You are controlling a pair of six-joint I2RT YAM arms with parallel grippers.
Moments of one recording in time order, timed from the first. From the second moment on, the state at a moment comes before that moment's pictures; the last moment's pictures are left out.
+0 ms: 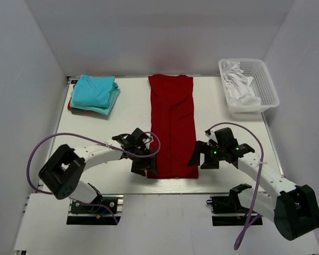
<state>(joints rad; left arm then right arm) -0.75 1.45 0.74 -0.49 0.39 -0.68 0.41 1.02 0.54 -0.54 -0.50 0.48</state>
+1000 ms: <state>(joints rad) -0.84 1.49 0.76 -0.45 0.24 -0.75 0.41 1.13 0.46 -0.46 -0.50 0.49</state>
